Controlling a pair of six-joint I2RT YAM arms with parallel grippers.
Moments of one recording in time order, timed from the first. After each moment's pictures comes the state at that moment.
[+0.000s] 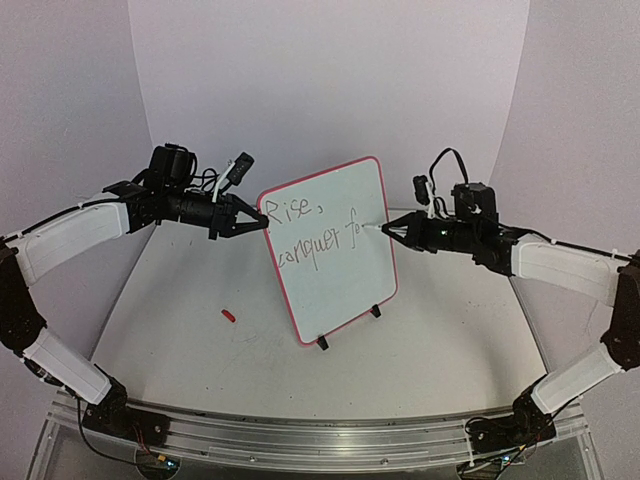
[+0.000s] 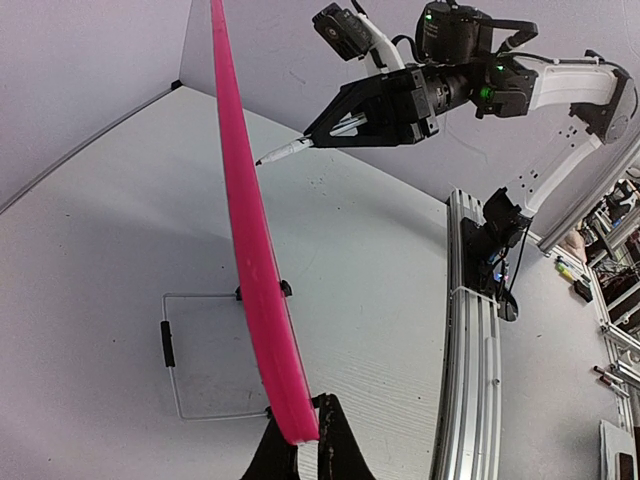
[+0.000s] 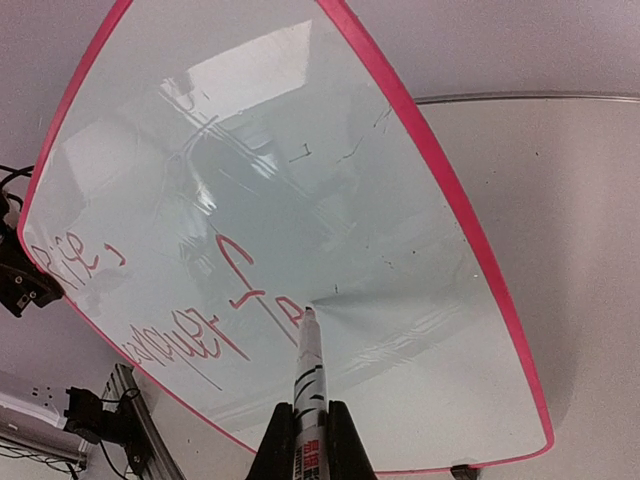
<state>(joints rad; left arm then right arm) -0.50 1.45 1.26 -0.34 0.87 0.12 0.49 1.43 0.99 0.08 -0.42 0.53</state>
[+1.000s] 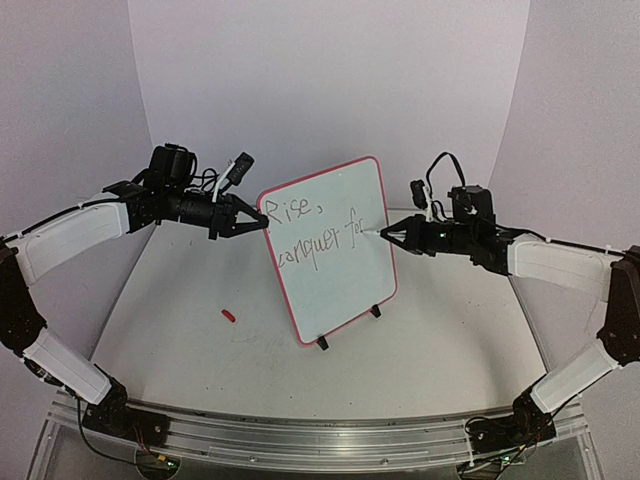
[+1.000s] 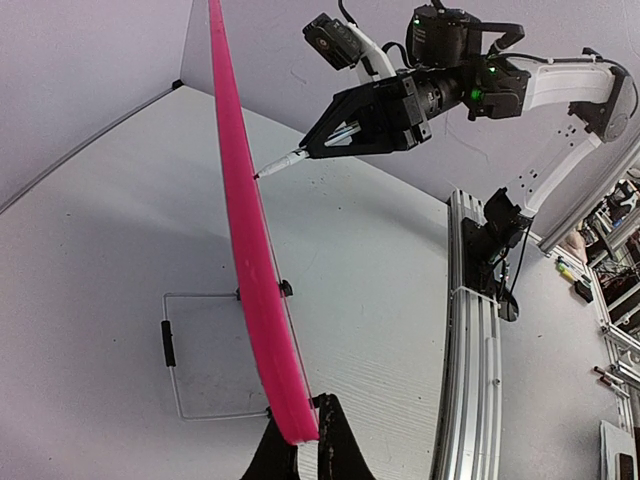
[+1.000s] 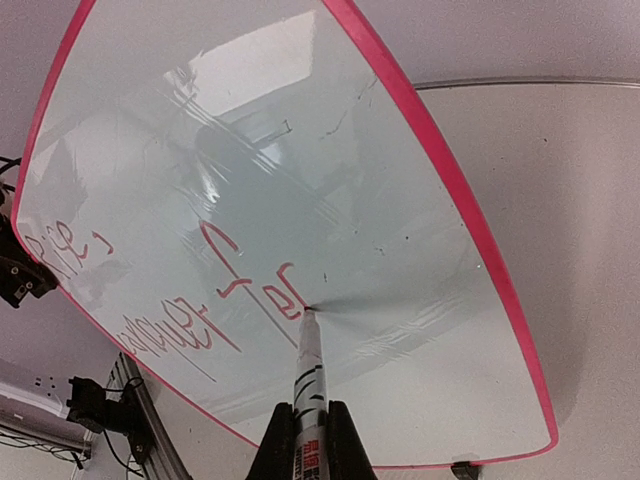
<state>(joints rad) -0.50 1.45 1.26 -0.35 0.87 0.12 0.47 1.47 0.99 0.08 -0.47 0.52</state>
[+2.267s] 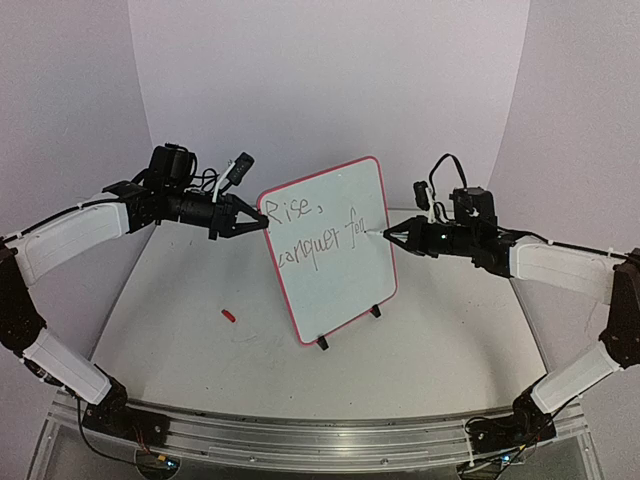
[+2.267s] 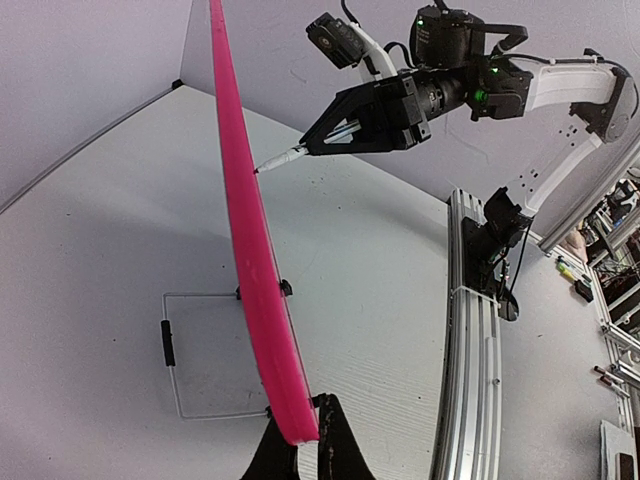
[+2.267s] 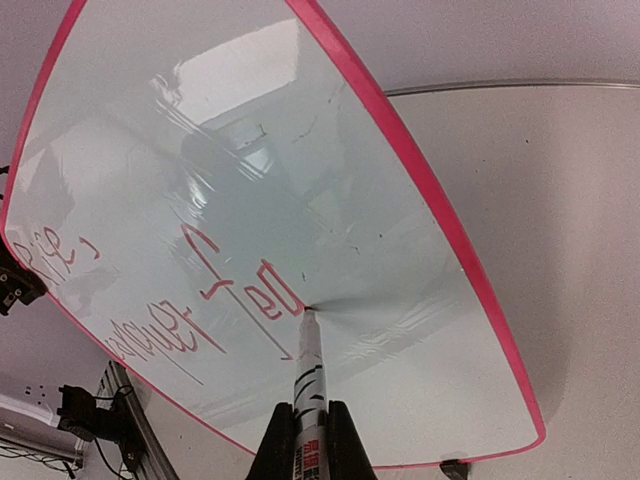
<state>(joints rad) -0.50 1.45 1.26 -0.35 0.86 0.12 0.47 1.45 0.98 0.08 -0.43 0.52</state>
